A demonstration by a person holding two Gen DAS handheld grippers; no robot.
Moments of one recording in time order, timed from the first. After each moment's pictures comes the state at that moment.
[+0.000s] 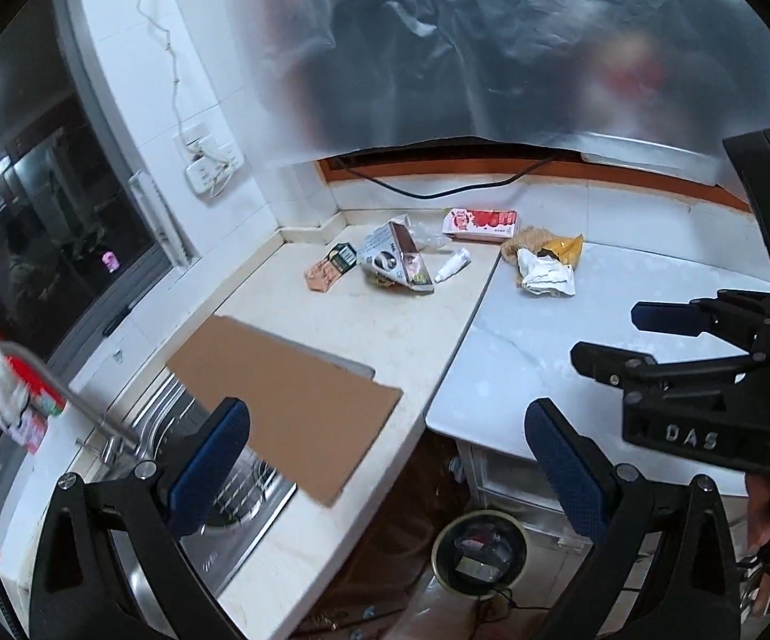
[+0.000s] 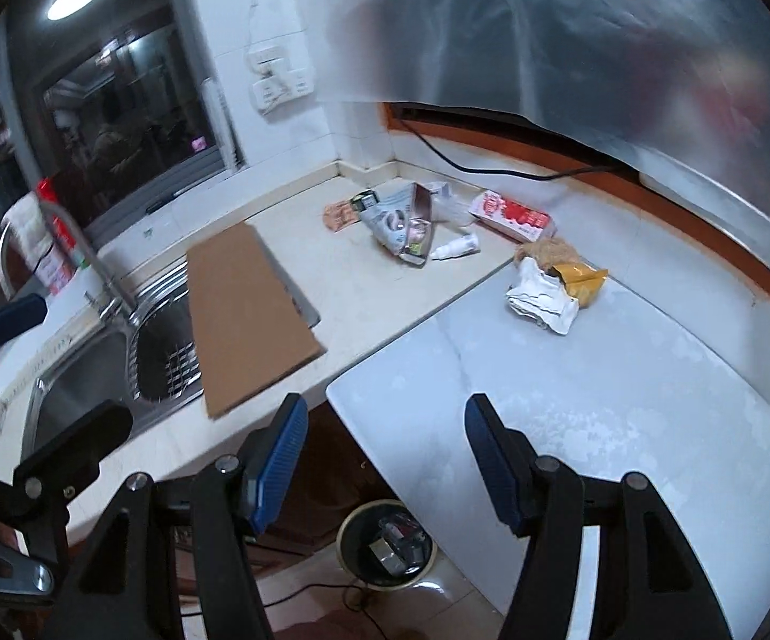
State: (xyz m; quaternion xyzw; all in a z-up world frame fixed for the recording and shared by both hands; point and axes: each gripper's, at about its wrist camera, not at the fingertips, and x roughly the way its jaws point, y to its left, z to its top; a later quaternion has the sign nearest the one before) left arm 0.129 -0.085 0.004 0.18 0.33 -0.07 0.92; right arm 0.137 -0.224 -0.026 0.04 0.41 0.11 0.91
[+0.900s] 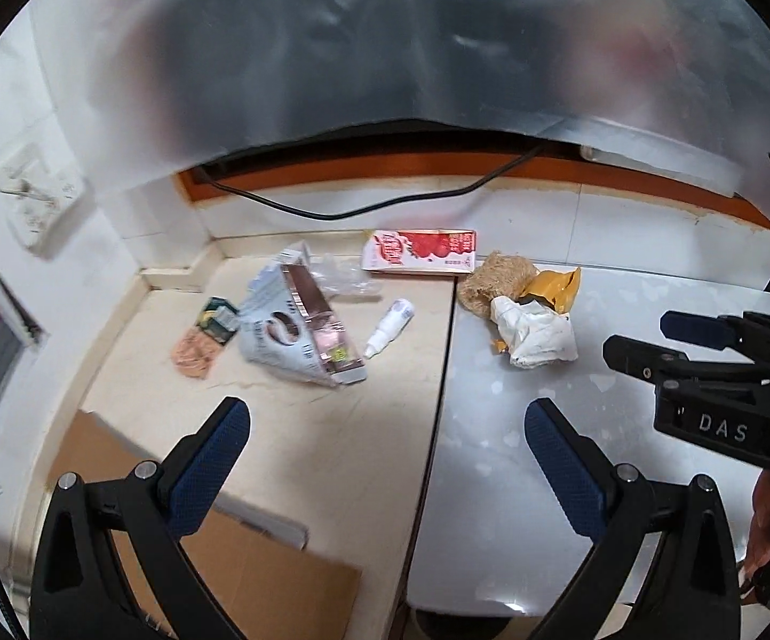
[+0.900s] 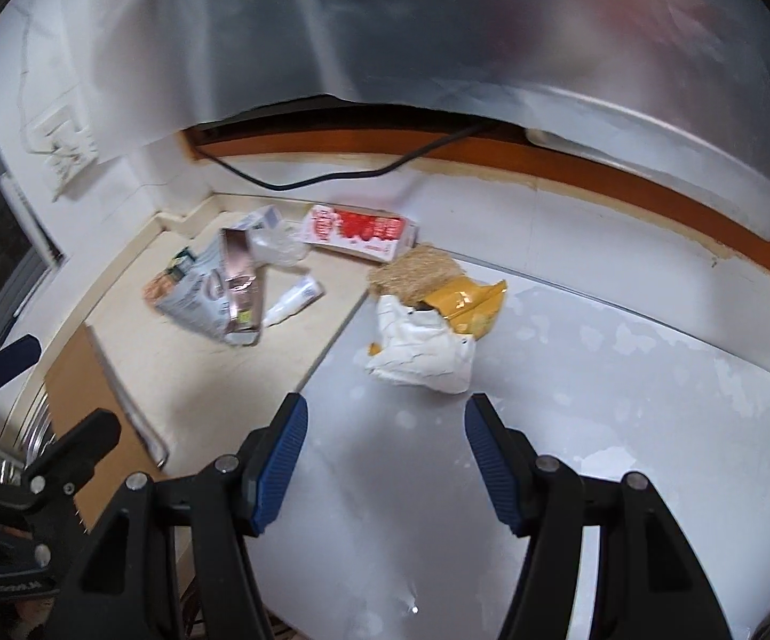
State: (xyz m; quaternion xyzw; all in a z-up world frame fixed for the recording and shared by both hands) left arm 0.349 -0.139 -0.059 0.18 0.37 -0.22 0.88; right arm 0.273 -0.281 -0.071 0.12 0.44 -0.09 0.89
